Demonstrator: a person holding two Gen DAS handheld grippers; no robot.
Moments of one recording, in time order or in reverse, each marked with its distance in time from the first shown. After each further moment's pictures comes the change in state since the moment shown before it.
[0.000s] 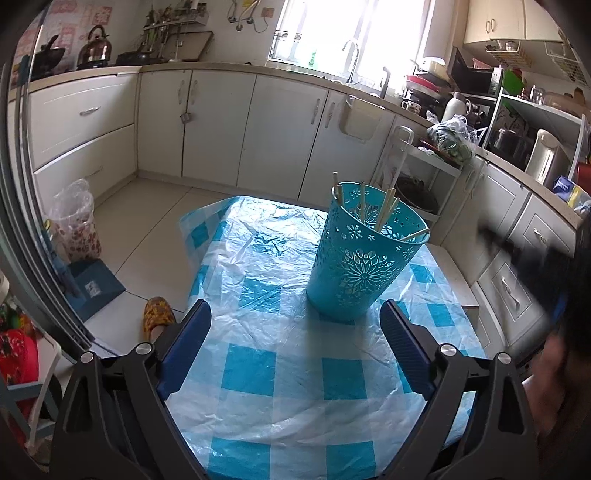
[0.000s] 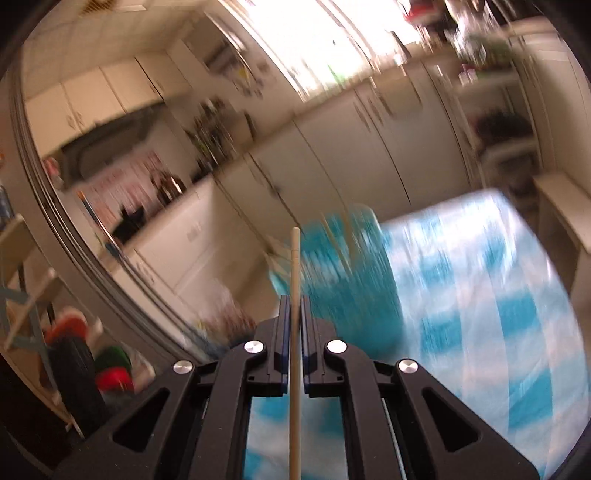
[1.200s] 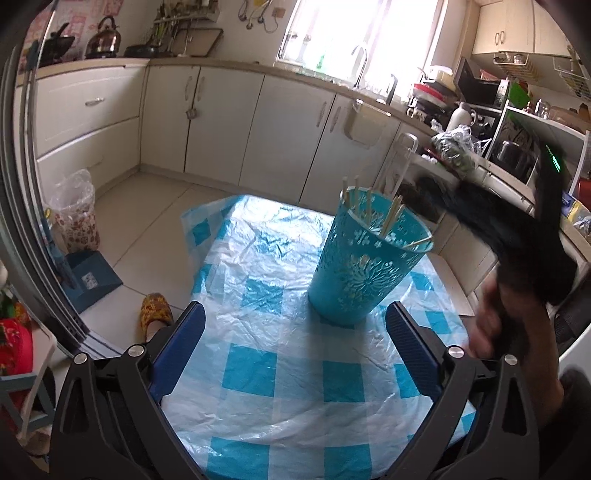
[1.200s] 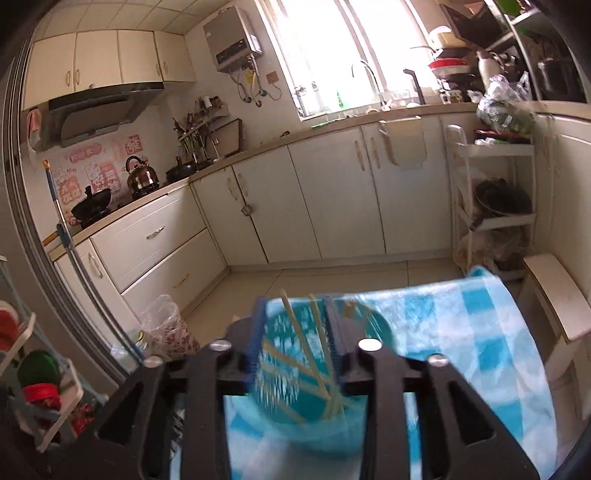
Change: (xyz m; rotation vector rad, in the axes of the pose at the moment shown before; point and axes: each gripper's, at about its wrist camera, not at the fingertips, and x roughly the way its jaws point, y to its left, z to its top) left arm -0.006 0.007 0.002 -0.042 -0.013 -0.007; right arm 0.048 -0.003 0.002 -0.169 0.021 -0.194
